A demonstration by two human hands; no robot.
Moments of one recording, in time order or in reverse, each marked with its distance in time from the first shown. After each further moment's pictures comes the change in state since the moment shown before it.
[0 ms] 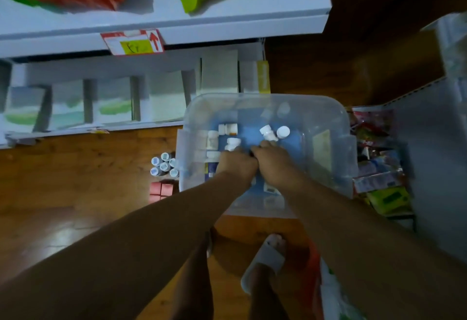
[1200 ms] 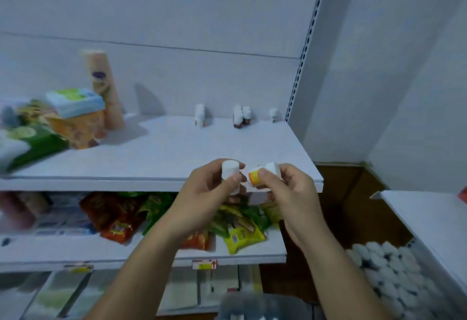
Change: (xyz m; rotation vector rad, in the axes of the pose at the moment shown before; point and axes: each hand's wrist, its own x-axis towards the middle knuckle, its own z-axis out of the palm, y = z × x) left_hand -0.414 -0.153 -0.478 -1.353 0.974 0.459; right_hand -0.307 -0.244 -0.542 1.223 0.842 -0.384
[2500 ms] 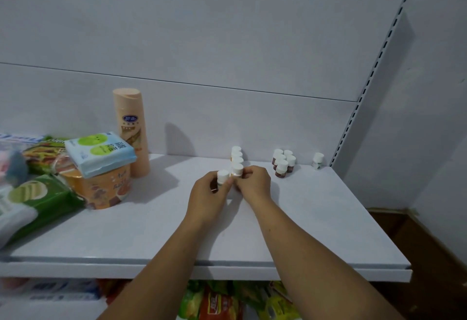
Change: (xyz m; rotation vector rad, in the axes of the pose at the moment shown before) left_hand 0.182 -0.122 -0.151 0.265 0.388 -0.018; right_hand 0.268 0.081 0.210 -0.481 0.066 0.082
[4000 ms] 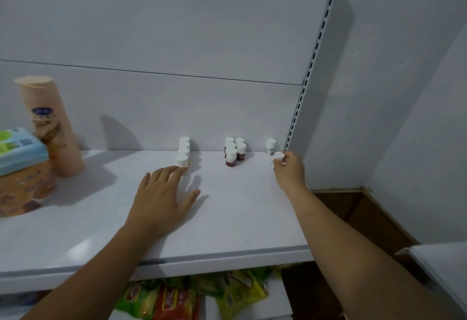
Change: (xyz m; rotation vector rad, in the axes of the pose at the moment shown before) left_hand -0.012 0.002 0.031 0.942 -0.133 0.298; right_hand 0.077 0.133 -0.186 -0.093 0.281 0.006
